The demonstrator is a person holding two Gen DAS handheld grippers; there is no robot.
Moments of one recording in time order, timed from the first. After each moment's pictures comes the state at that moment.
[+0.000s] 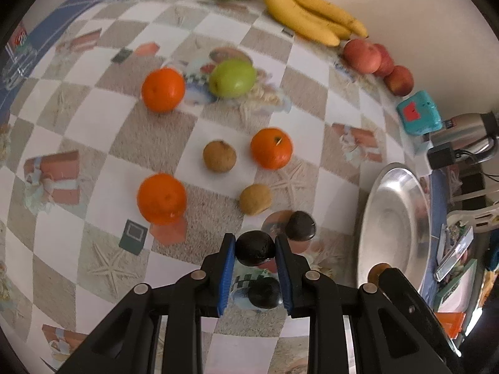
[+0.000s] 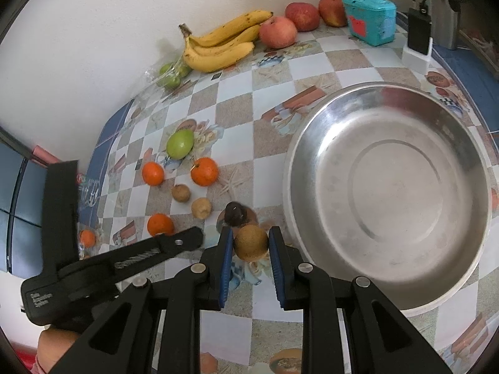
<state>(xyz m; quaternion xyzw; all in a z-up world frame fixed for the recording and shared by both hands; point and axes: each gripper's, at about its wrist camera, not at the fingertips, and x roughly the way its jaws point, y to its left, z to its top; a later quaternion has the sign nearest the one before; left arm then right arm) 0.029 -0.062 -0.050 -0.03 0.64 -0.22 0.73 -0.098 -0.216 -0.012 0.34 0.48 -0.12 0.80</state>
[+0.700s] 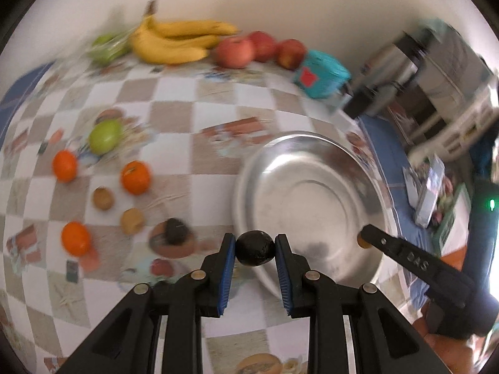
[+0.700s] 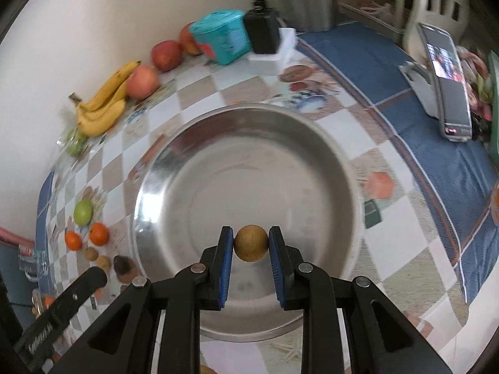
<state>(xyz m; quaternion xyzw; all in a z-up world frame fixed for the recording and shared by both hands) -0.045 -0.153 -0.002 0.08 0.54 -0.37 0.75 -0.171 -0.319 -0.021 0.37 0.46 -0.30 0.75</state>
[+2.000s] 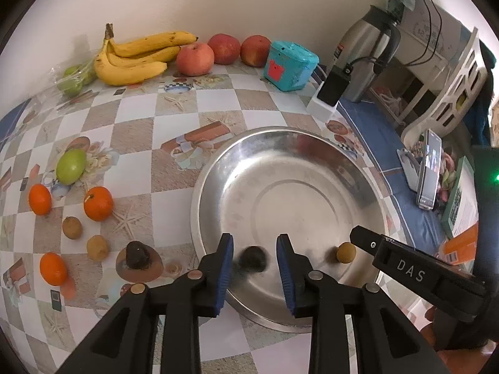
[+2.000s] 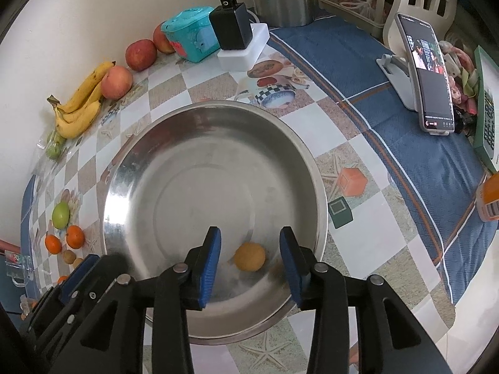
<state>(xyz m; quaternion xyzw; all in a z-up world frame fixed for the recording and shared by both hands) -0.062 -0.186 -0.015 0.12 0.51 -0.40 0.75 -0.180 -0.331 -0.032 0.36 0.48 -0.33 0.73</state>
